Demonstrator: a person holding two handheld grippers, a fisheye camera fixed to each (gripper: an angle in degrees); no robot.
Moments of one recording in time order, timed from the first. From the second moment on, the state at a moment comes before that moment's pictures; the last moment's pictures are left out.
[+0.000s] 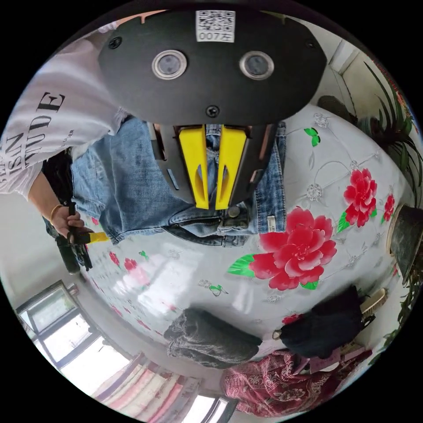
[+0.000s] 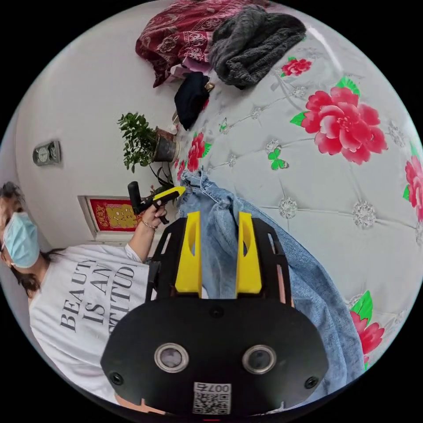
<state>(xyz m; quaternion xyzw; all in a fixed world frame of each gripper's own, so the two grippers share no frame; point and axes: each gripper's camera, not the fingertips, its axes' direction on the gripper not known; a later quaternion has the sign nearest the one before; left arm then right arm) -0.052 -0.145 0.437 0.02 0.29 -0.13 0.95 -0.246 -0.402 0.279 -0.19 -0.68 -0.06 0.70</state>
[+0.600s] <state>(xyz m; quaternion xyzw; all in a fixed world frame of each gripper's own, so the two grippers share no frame) -0.038 -0.263 0.490 -0.06 0.29 -0.05 0.95 -0.301 -0.465 0.274 -0.17 -0.44 -0.11 0.87</state>
